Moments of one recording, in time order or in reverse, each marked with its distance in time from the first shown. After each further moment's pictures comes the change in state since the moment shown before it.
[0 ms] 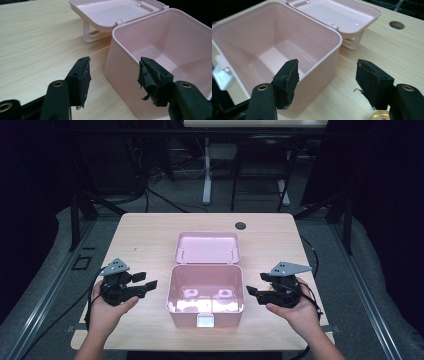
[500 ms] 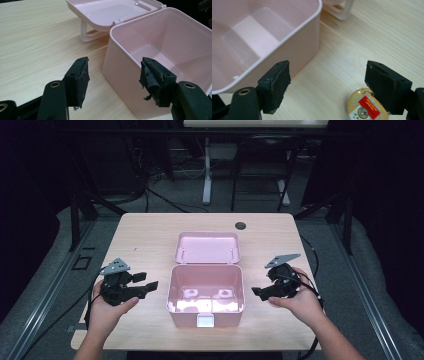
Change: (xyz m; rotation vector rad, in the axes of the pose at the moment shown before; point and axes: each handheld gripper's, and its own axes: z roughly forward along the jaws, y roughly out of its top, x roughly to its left) left arm 0.000 0.001 0.000 0.003 -0.003 0.007; right arm -0.030 0.005 0.022 0.266 -0.036 -0.019
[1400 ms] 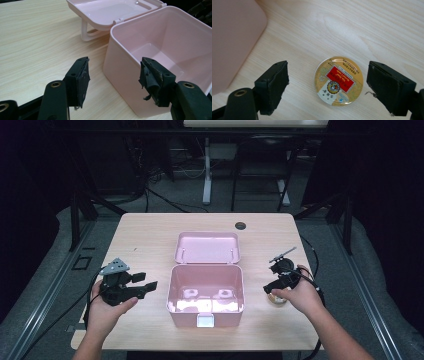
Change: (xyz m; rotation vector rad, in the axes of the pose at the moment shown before) left arm 0.000 0.000 -0.001 0.008 0.002 0.008; right arm -0.038 -0.008 0.036 0.279 -0.154 0.184
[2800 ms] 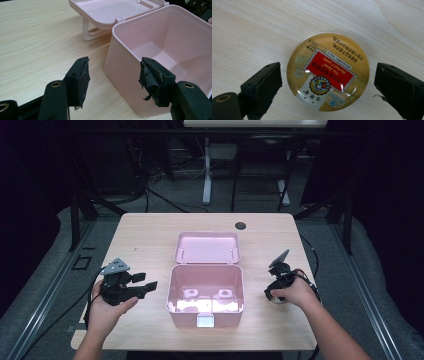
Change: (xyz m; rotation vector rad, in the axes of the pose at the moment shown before) left arm 0.002 -0.001 0.001 0.010 0.003 -0.003; right arm -0.022 0.001 0.057 0.296 -0.003 0.101
